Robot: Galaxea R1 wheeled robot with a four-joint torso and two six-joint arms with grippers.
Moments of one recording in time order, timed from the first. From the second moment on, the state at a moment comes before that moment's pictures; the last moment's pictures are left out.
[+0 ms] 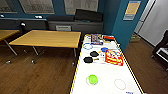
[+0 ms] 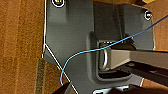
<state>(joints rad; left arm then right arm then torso) 1.49 2.88 -2.55 0.11 -0.18 -0.16 -0.76 1.75 -1.33 0.01 -0.36 0.62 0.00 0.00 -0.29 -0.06</state>
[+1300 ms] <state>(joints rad) 1.47 2.57 -2.14 0.11 -0.19 -0.16 -1.71 1.80 -1.42 0.21 0.48 0.09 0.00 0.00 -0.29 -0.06</state>
